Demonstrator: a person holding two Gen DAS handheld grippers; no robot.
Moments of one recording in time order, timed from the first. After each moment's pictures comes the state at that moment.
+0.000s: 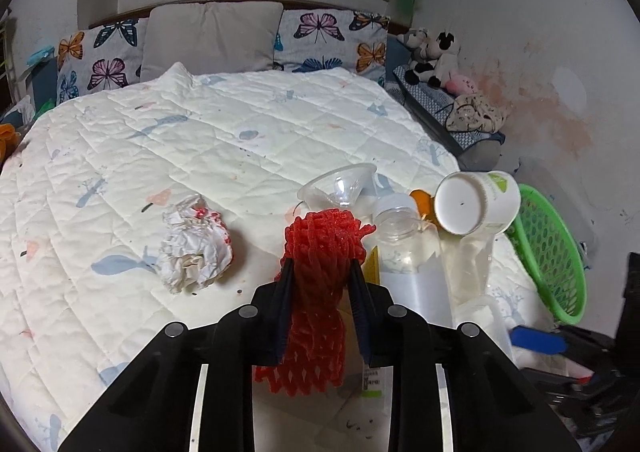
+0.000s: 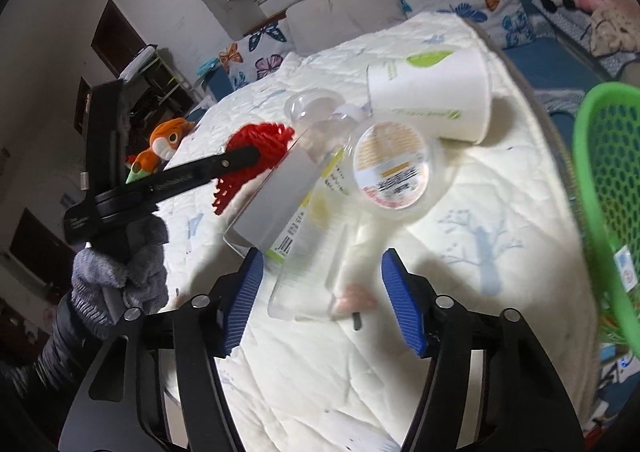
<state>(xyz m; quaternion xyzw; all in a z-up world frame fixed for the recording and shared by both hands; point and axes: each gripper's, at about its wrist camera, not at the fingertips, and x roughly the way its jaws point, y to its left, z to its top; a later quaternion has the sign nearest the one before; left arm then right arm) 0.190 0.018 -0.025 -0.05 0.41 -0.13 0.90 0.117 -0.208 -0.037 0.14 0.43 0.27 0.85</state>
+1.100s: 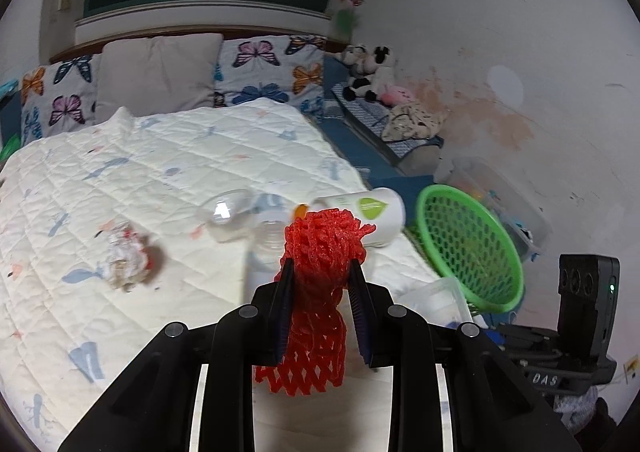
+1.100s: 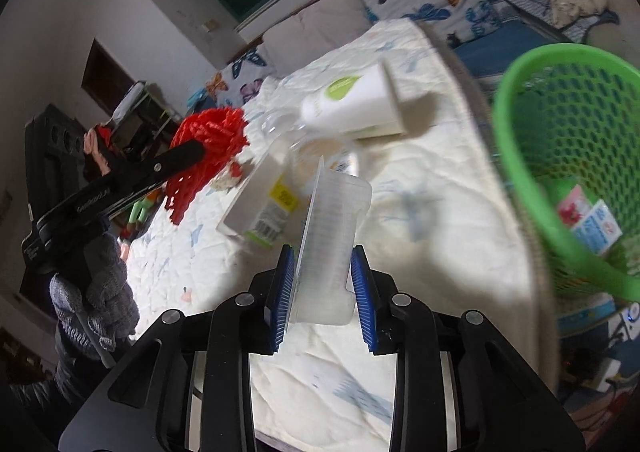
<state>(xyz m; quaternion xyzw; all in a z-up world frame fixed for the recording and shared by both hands) 0.135 -0.047 0.028 -0.04 0.37 -0.22 0.90 0.068 -0.287 -0.024 0.21 0.40 0.22 0.86</state>
